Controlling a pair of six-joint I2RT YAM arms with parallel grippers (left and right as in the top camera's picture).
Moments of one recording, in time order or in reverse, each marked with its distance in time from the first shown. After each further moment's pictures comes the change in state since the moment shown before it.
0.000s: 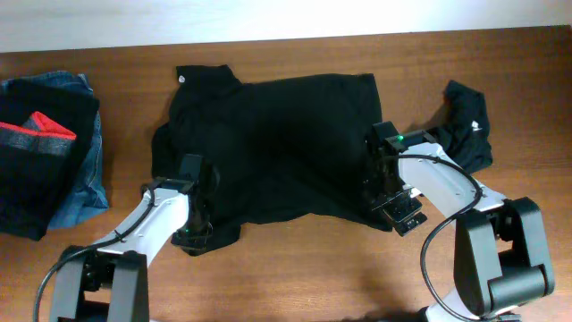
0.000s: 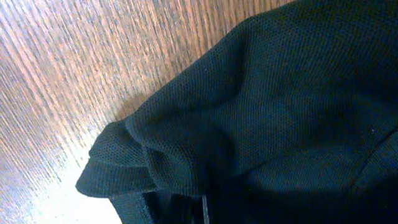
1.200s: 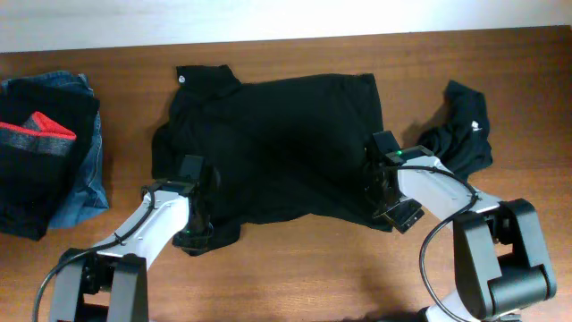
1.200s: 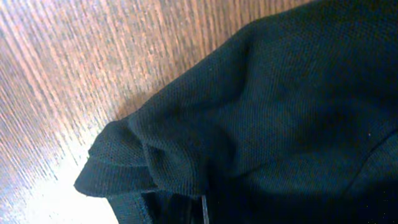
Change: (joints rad) left arm -0.004 -0.010 -0.013 0.033 -0.014 -0.044; right arm 0.004 -0.014 -0.130 0.220 0.078 -0.139
